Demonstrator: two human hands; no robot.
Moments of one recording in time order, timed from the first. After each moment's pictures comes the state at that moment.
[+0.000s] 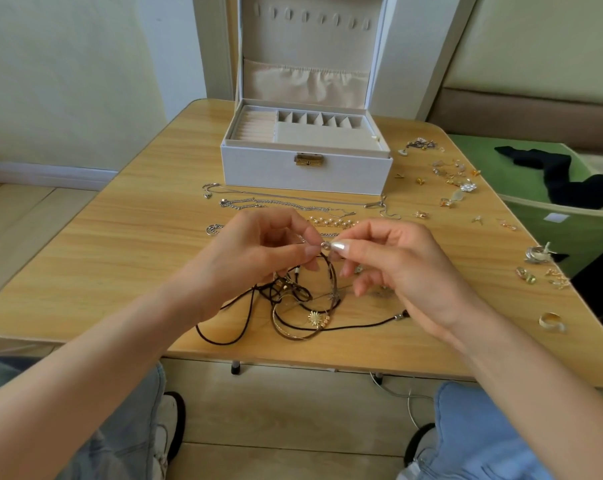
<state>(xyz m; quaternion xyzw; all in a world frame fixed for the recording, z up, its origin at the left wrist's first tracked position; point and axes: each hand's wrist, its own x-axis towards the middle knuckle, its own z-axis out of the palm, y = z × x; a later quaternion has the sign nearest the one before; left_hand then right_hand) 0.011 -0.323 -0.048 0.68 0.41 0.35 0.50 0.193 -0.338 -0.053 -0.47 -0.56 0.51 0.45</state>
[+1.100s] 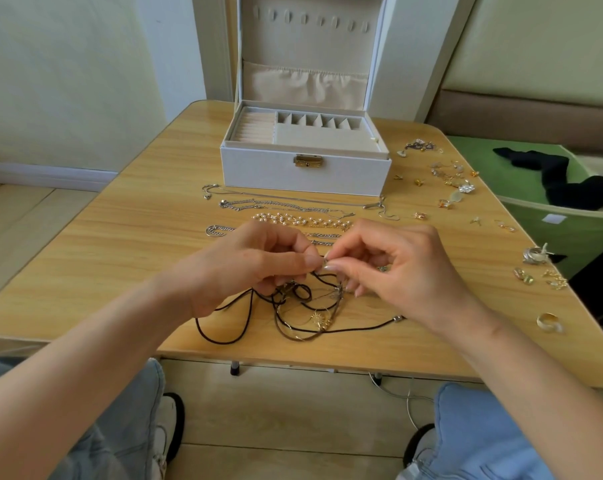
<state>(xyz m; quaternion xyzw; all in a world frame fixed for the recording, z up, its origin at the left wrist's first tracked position) 0.004 -0.321 -0.047 0.70 0.41 0.24 0.54 0.202 -0.331 -0.063 -0.35 -0.82 0.18 0.41</state>
